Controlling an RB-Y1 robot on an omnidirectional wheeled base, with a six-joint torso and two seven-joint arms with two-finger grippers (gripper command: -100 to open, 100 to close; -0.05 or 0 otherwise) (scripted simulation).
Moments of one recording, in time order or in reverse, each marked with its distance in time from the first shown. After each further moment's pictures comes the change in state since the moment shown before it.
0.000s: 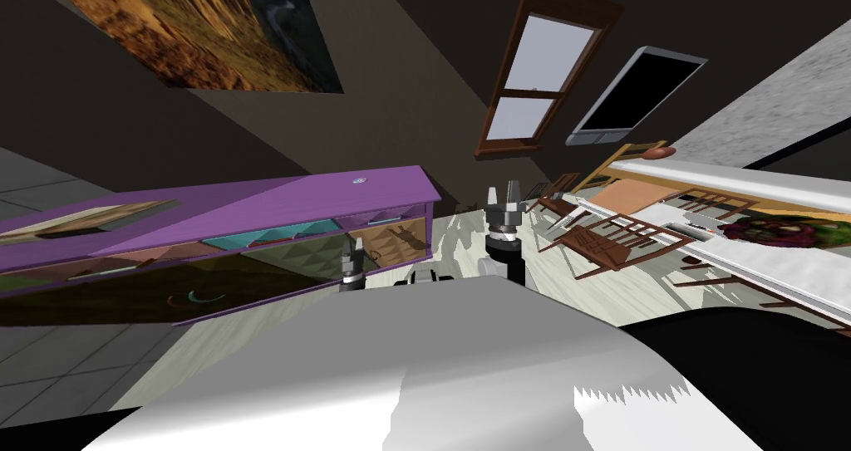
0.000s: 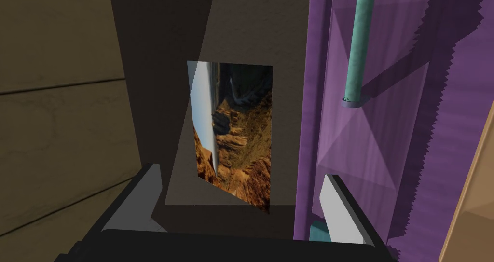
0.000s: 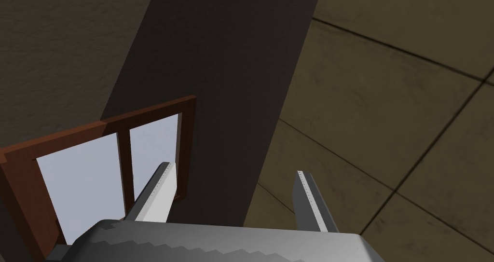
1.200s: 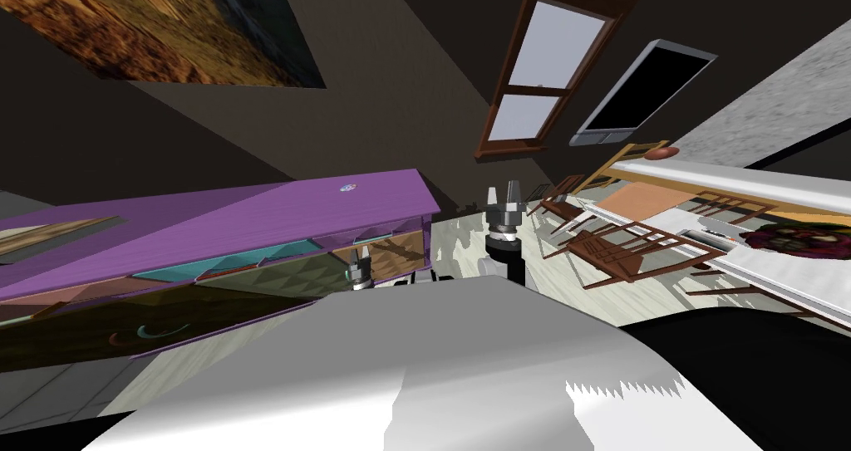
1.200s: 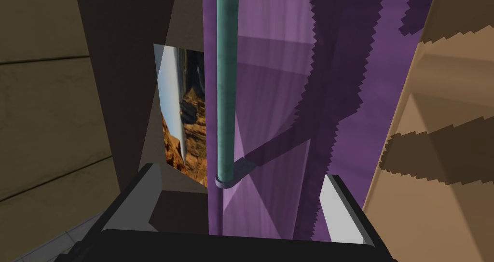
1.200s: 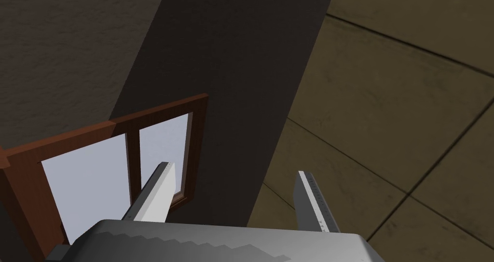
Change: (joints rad) left arm -0.051 -0.102 0.017 0.250 0.015 -0.153 0.012; right arm 0.000 0.000 0.000 0.000 0.000 0.000 0.000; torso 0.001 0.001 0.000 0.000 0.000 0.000
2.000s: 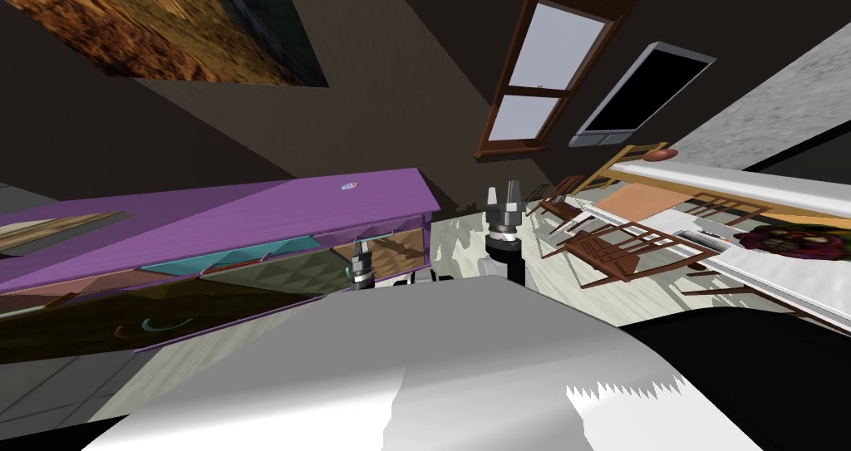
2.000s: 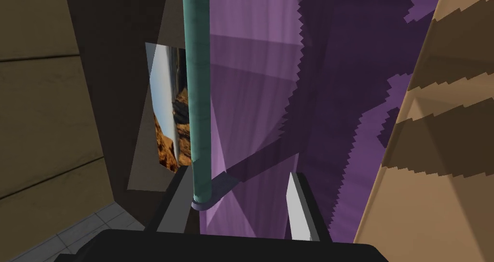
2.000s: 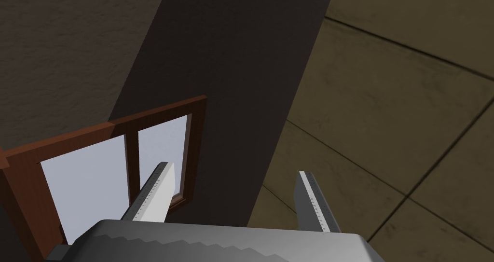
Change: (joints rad) left arm -0.045 0.007 0.009 -0.027 0.003 0.090 0.000; right arm 0.000 0.000 0.000 0.000 0.000 0.000 0.000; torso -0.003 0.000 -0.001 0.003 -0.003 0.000
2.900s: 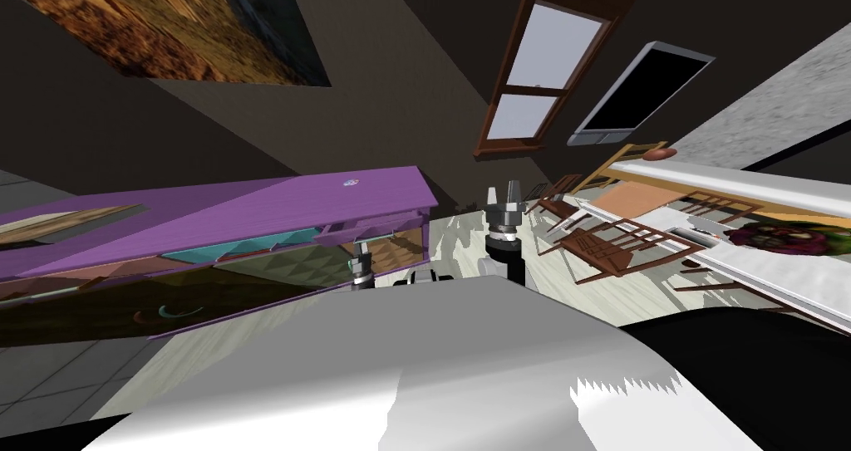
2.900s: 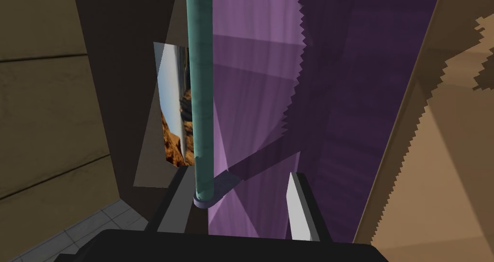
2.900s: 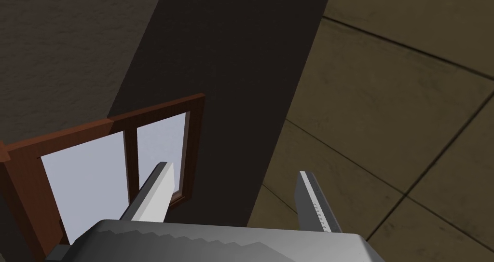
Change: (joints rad) left arm 0.019 -0.002 -0.006 -0.014 -0.004 -0.016 0.001; right arm -0.001 0.000 0.000 0.000 0.000 0.000 0.000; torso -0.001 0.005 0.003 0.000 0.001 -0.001
